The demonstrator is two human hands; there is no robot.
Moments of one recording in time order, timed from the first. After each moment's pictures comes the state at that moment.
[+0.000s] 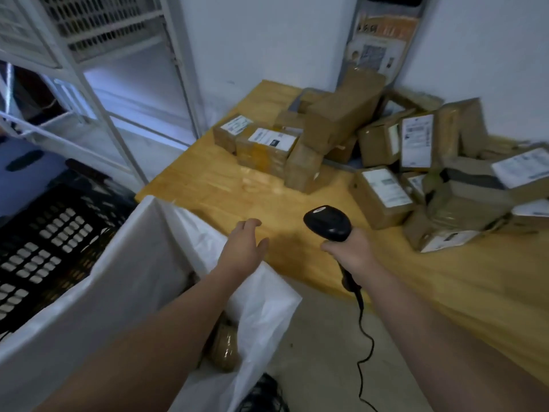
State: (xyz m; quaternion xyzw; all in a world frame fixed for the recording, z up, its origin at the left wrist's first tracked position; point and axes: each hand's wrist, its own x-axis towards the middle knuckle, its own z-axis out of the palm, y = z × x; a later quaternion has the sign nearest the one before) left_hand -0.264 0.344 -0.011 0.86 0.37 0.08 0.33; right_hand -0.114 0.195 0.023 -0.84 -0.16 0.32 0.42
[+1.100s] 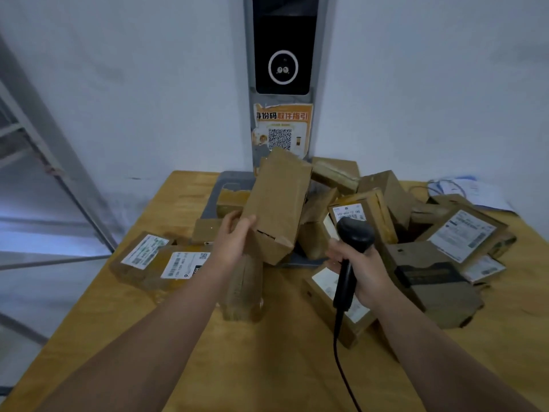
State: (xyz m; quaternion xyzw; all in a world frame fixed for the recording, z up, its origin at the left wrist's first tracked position) left_hand 0.023 0.474 0.086 0.65 0.30 0.15 0.68; right_hand 0.097 0.255 0.075 -0.61 0.00 0.21 0.76
